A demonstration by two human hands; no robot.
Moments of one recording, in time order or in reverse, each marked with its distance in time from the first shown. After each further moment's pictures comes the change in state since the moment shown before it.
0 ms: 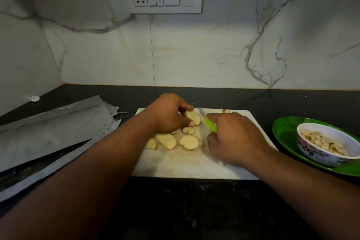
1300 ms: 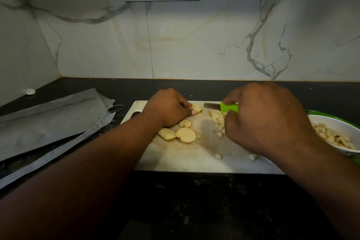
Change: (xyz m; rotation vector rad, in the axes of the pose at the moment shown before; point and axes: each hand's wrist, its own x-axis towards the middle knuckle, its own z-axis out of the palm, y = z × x) left_hand 0.020 -0.006 0.028 0.043 0.128 -0.066; right_hand -0.022 -0.005 -0.060 -0.224 0.178 0.057
